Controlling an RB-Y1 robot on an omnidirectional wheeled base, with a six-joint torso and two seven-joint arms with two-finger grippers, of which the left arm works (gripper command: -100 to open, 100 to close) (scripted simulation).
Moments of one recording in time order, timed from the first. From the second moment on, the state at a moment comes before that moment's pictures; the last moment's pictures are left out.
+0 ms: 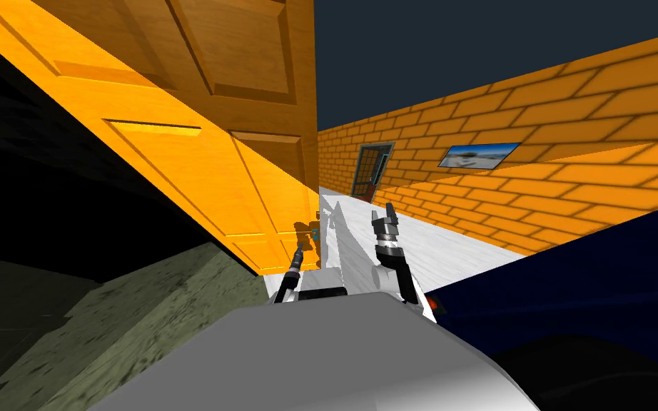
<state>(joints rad) 0.04 0.04 -0.26 -0.85 0.20 -0.77 -0.19</state>
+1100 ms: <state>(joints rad) -0.01 0.01 -0.48 -0.80 0.25 -0.77 -0.21</state>
